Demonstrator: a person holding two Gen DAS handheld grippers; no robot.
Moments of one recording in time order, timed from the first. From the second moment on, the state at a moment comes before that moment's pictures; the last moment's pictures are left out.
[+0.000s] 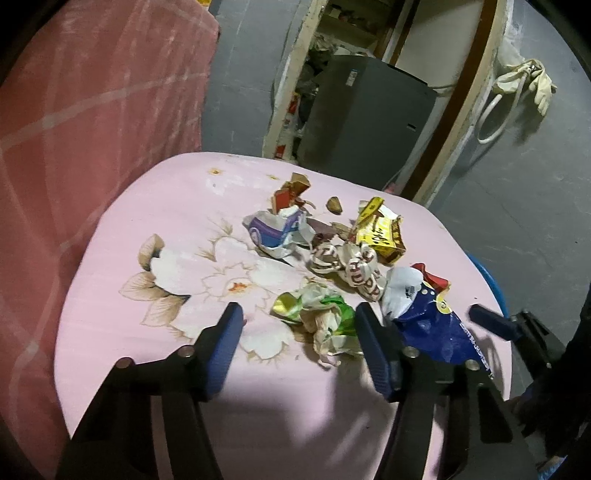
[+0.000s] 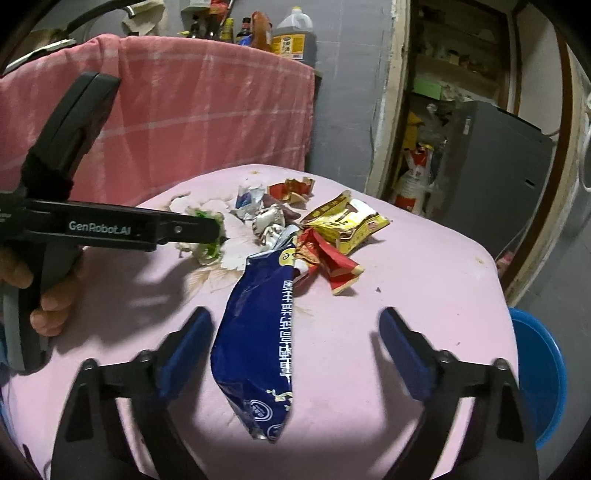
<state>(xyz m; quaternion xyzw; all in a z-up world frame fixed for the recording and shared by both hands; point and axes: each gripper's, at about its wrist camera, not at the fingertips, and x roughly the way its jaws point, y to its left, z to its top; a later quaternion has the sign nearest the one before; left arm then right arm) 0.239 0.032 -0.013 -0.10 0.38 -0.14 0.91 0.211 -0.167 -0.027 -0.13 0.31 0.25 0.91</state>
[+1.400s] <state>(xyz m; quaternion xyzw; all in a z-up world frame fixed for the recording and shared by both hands) 0.160 -0.011 0.049 -0.12 0.20 -0.16 0.96 0.146 -0.214 0.033 -0.06 0.10 0.24 0.96</state>
